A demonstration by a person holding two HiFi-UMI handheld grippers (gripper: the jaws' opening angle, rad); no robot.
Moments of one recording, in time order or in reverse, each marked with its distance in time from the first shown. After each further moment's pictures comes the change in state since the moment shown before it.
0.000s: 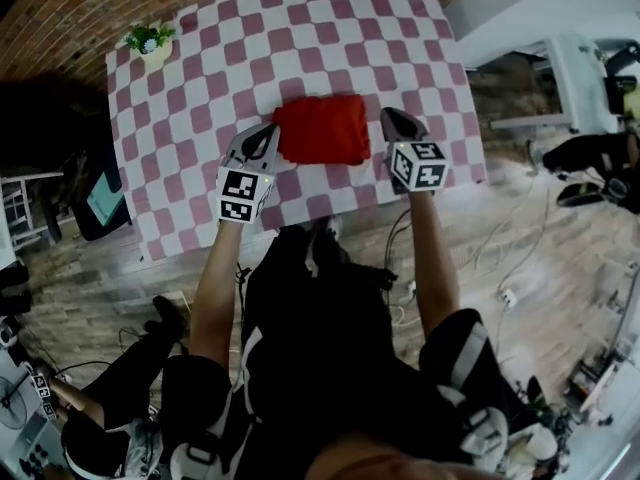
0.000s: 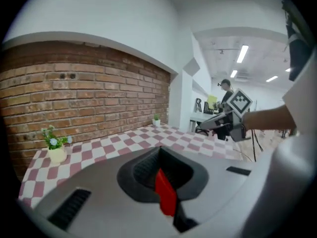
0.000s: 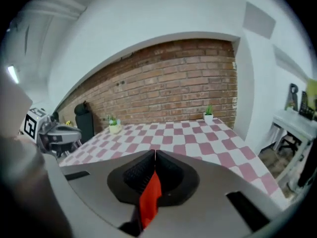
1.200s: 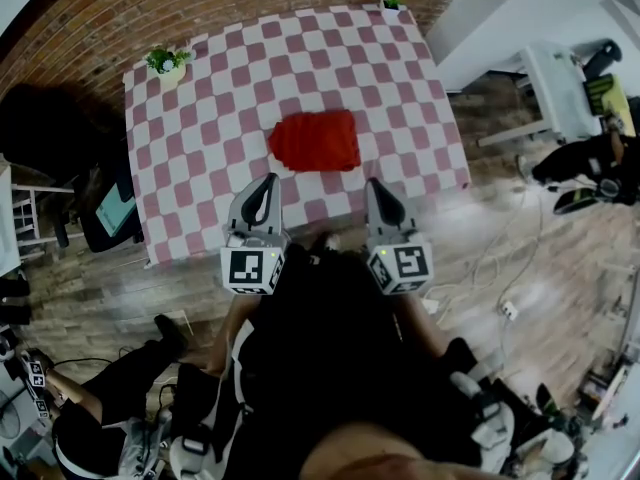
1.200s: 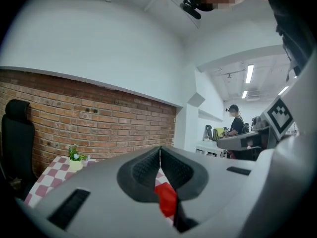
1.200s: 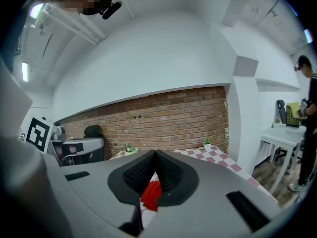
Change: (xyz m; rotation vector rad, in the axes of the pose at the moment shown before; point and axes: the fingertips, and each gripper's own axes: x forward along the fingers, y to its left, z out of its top) left arm -0.172 -0.084 0.100 -0.130 -0.318 0.170; right arm -0.222 0.154 0.050 -0.026 -0.336 -0.026
